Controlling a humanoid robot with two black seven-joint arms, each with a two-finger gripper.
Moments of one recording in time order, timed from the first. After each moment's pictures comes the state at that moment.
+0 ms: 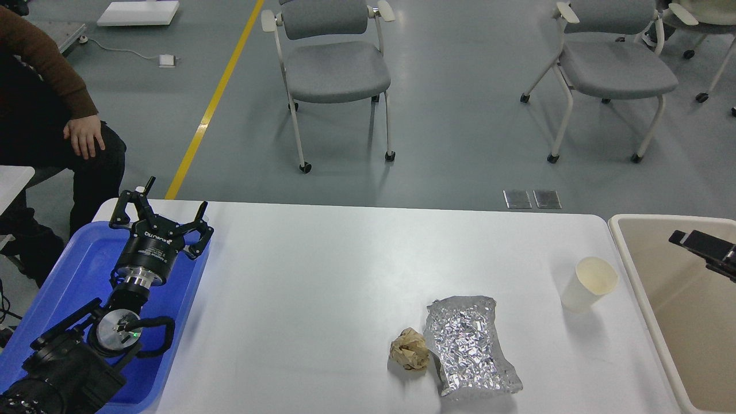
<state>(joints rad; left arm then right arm) -0.49 0.34 -0.88 -0.55 -0.07 -0.64 -0.50 1.10 -1.08 -0.49 1.05 -0.66 -0.10 0.52</state>
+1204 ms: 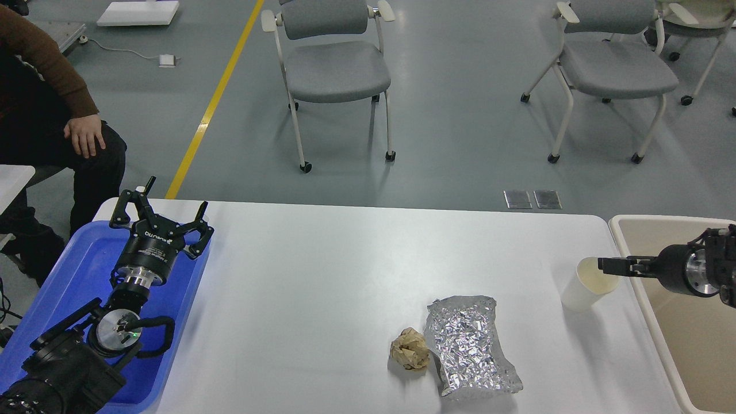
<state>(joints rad) -0.49 0.34 -0.88 -0.55 -0.07 -0.64 -0.50 1.18 -0.62 -0.91 0.68 -0.73 -0.05 0.48</state>
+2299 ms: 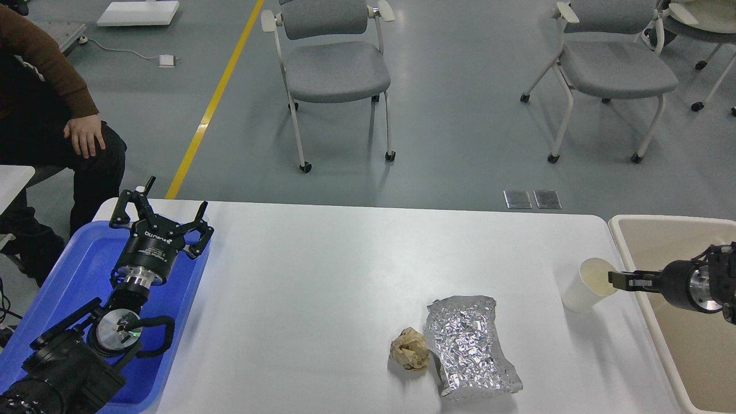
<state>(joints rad) -0.49 0.34 -0.88 -0.55 -0.07 -0.64 -0.50 1.11 -0.61 -0.90 0.64 -0.73 -0.09 0.48</state>
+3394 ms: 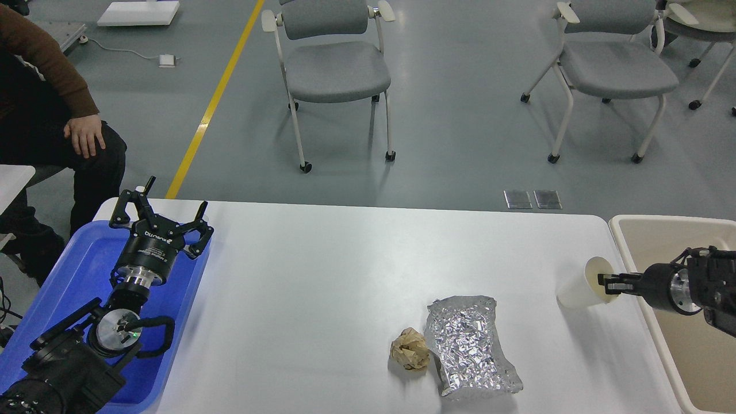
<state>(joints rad) -0.49 0.34 -0.88 -0.55 -0.07 -0.64 -0.50 1.05 -0.55 -0.90 0.54 -0.73 -0.09 0.57</state>
